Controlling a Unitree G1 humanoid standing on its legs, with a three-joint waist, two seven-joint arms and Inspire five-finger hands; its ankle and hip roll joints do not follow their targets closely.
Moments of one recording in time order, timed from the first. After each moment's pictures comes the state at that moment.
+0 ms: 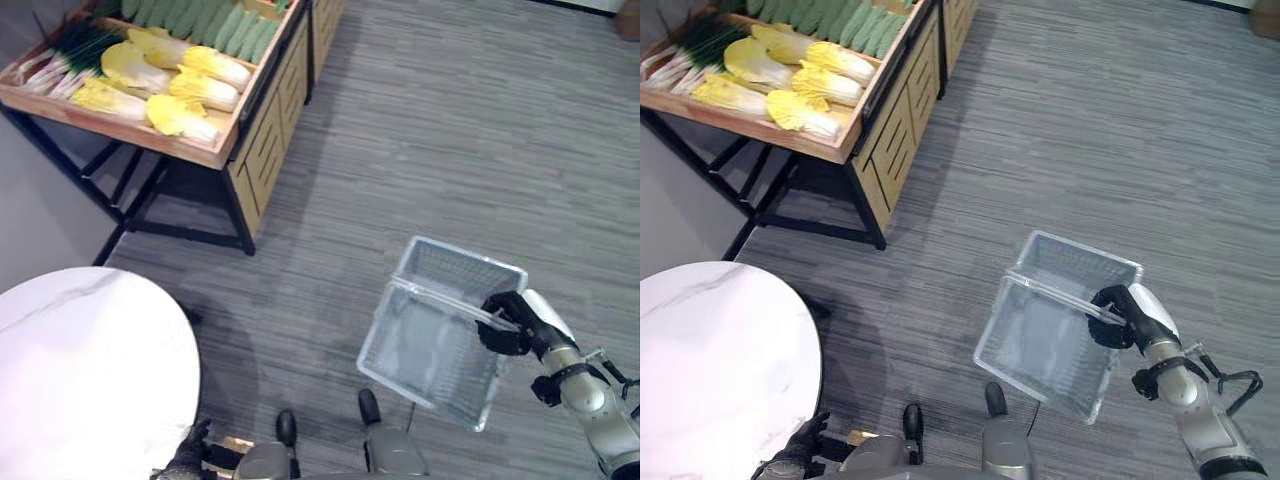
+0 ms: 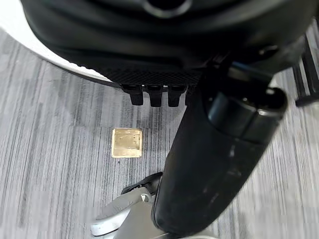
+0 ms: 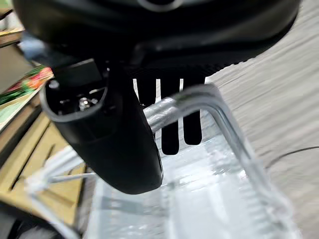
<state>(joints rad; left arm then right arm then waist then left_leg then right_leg) -0.01 0.29 -0.06 1.25 0.02 -0.11 0.10 0.14 -0.74 0.01 0.33 -0.16 -0.14 -0.04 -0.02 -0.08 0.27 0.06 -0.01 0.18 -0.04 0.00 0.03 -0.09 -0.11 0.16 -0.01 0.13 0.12</state>
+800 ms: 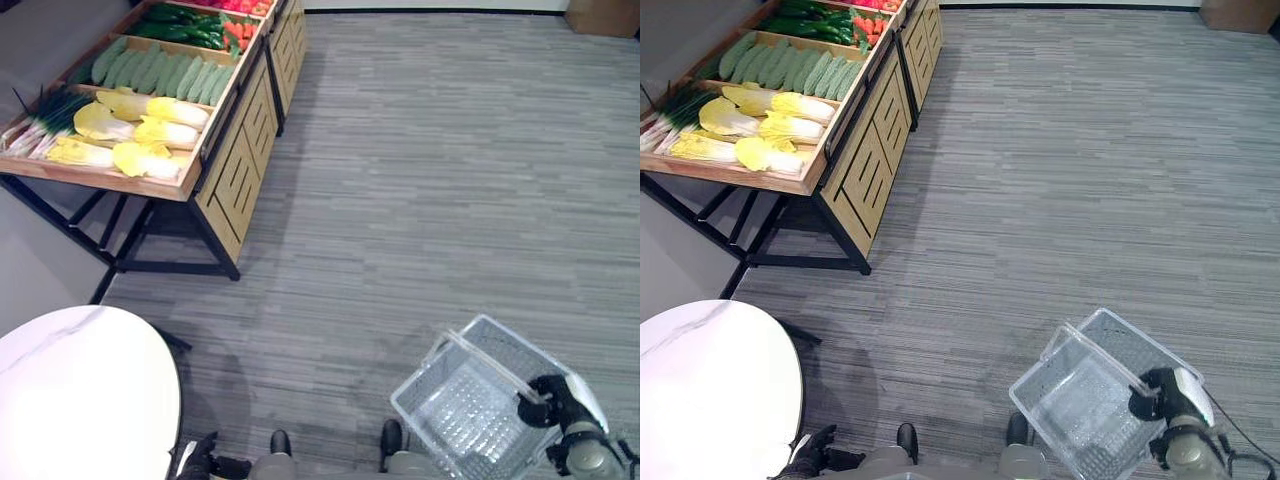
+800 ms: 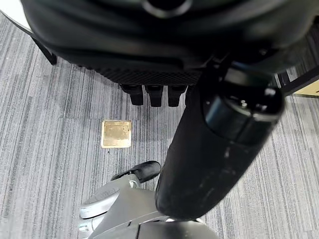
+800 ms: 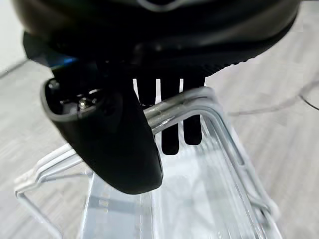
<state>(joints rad) 0.05 0.22 -0.05 1.22 0.02 -0.10 0.11 0.17 -0.58 -0.04 0.87 -0.19 -0.11 -0.20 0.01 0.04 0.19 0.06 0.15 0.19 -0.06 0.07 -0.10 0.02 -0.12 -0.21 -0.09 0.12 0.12</state>
